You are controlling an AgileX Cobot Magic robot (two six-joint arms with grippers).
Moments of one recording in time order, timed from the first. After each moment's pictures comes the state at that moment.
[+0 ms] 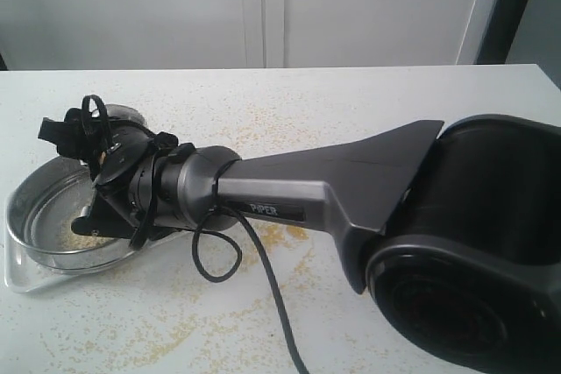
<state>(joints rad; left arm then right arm) 0.06 0.00 0.02 -0.11 0.42 0.15 1.01 2.31 -1.75 -1.73 0.45 -0.59</state>
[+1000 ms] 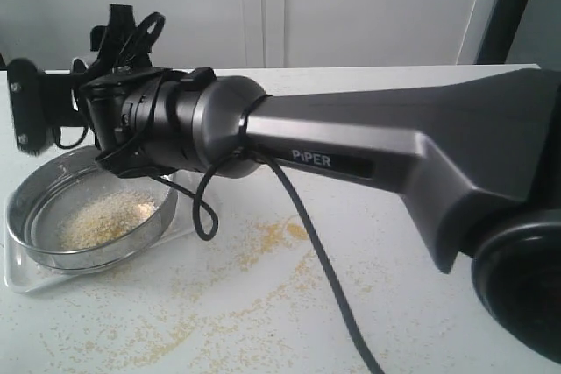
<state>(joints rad) 0.06 0.00 0.02 -0.11 0.42 0.15 1.01 2.15 -1.77 -1.34 0.52 0.27</state>
